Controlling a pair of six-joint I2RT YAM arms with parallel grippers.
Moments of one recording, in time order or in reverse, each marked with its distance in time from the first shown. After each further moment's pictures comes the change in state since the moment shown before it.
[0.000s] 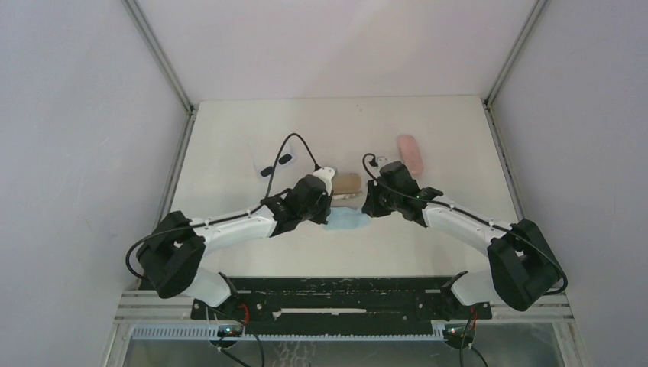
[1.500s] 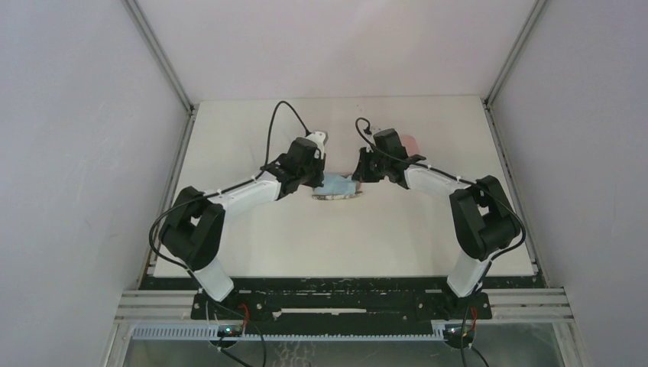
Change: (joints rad) left arm 0.234 0.205 0.277 -0.025 0.066 0.089; right arm -0.140 0.366 0.348 0.084 -0.106 0.003
